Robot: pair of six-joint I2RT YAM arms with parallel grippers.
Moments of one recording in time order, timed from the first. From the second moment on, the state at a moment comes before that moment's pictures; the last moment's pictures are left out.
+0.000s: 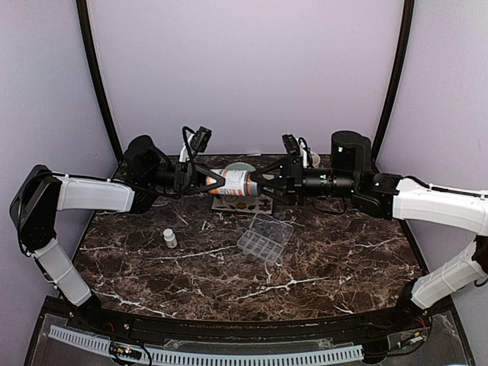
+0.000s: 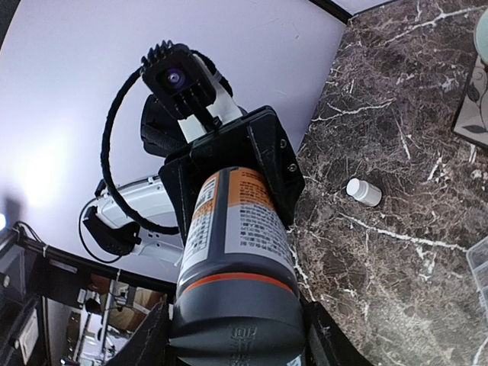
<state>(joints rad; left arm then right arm) -0.57 1.65 0.96 0.94 1.25 -0.89 0.86 1.33 1.00 0.17 -0.52 1.04</state>
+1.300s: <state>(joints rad) -0.57 1.66 0.96 1.11 1.28 -1.19 0.93 1.30 1.15 -0.12 -0.43 0.07</state>
